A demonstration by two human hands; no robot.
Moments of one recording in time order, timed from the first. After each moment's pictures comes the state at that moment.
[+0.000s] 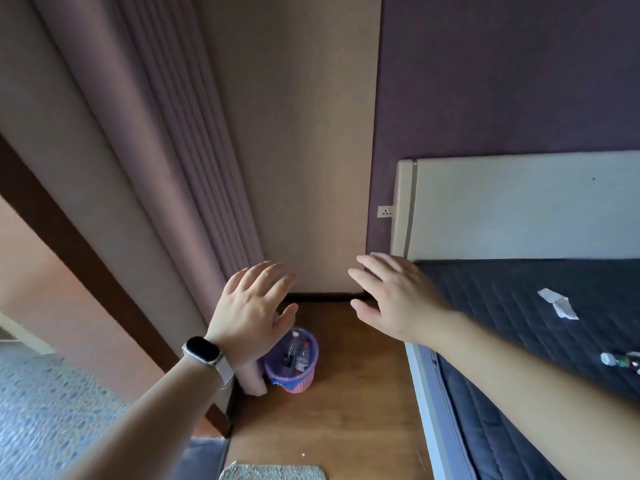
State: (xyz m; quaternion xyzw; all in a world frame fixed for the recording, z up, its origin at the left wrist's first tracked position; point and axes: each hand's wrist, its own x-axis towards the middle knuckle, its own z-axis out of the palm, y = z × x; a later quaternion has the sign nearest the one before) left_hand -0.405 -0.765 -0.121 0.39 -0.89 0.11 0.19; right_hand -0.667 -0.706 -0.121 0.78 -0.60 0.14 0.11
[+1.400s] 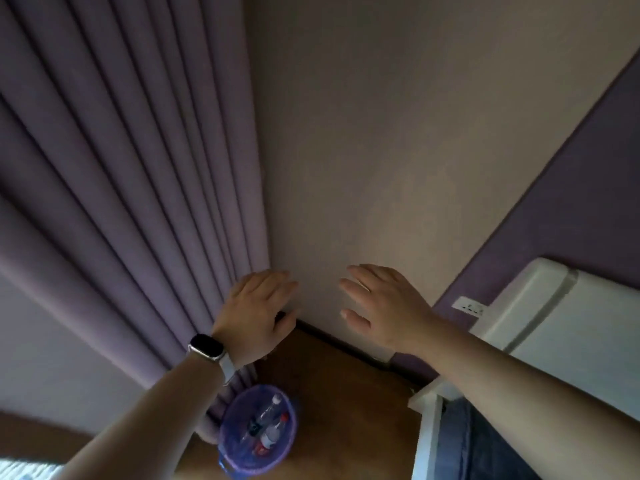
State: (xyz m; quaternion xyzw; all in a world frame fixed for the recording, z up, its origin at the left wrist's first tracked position) left_hand -0.509 -1.211 -0.213 0.57 -0.81 0.02 0.14; right_hand -0.764 -1.247 -0.172 0.90 -0.43 0.02 0.01
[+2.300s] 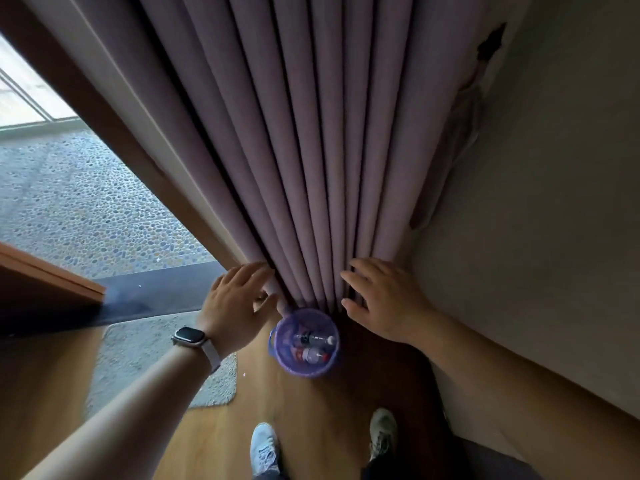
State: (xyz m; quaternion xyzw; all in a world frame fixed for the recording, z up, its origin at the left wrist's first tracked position) left_hand -0.566 -1.153 -0.277 0.93 -0.35 -0.01 0.13; right_hand -0.683 -1.411 -0.278 0.99 0.02 0.00 -0.12
